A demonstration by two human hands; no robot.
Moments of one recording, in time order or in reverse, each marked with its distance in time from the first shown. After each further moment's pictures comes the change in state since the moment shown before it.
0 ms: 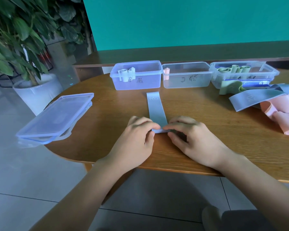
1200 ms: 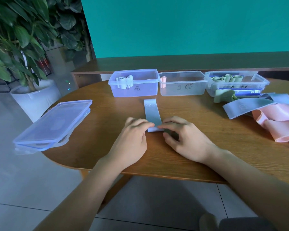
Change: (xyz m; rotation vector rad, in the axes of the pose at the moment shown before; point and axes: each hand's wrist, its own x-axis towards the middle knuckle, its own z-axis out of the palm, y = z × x) left_hand 0.021 -0.016 0.011 0.022 -0.012 -0.041; right_hand 0.021 0.016 0.005 -0.005 -0.031 0.041
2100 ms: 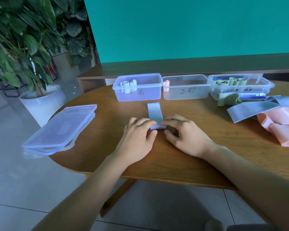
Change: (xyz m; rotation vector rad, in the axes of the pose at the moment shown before) left_hand 0.017 -0.009 0.007 0.041 0.003 -0.042; right_hand 0.023 0.012 0.004 0.002 0.023 0.015
